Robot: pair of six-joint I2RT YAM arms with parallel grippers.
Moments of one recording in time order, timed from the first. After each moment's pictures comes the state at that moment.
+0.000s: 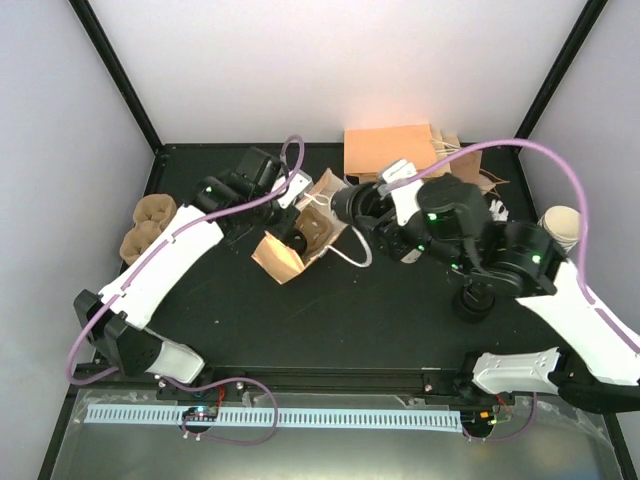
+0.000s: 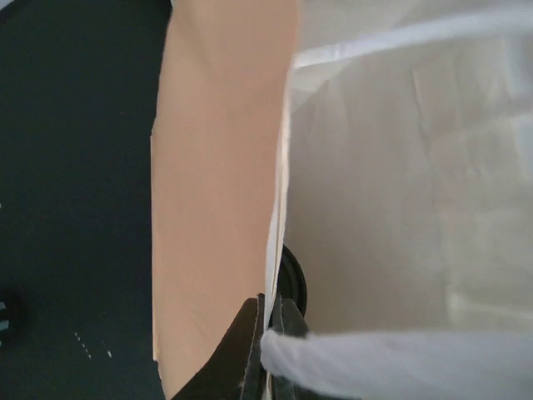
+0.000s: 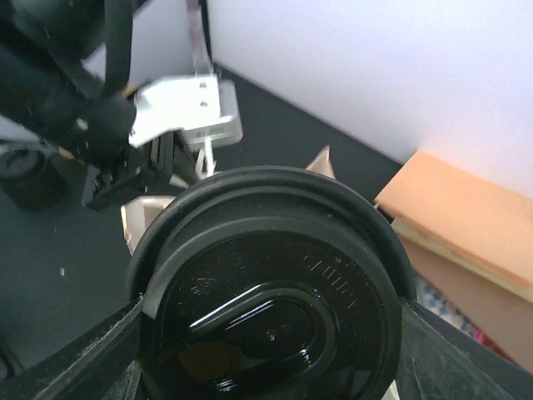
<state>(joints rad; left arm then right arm) -0.56 1.47 1.60 -1.06 0.07 0.09 1.02 1.19 1.80 -1.09 0.34 0.12</state>
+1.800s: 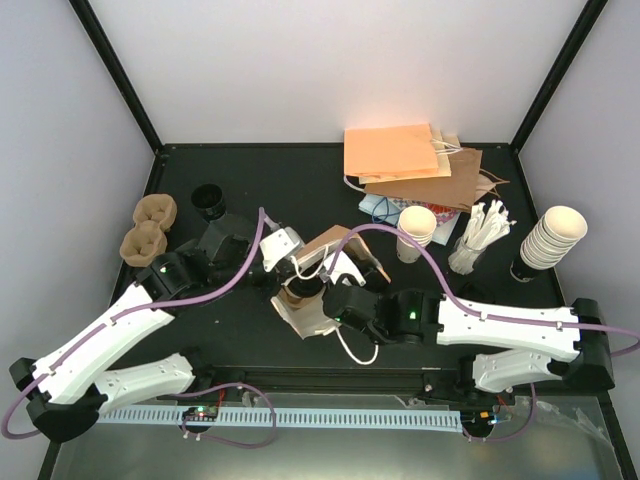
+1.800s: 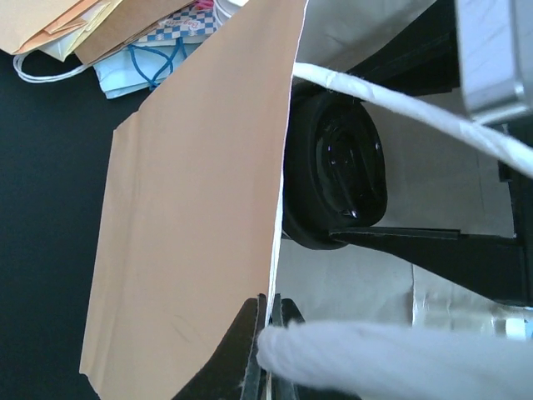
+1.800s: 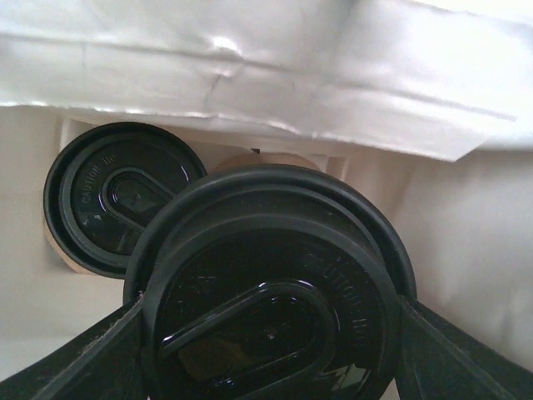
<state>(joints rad) -0.82 0.95 1.12 -0.85 0.19 0.02 1.38 1.24 1.07 -0.68 0.77 0.27</state>
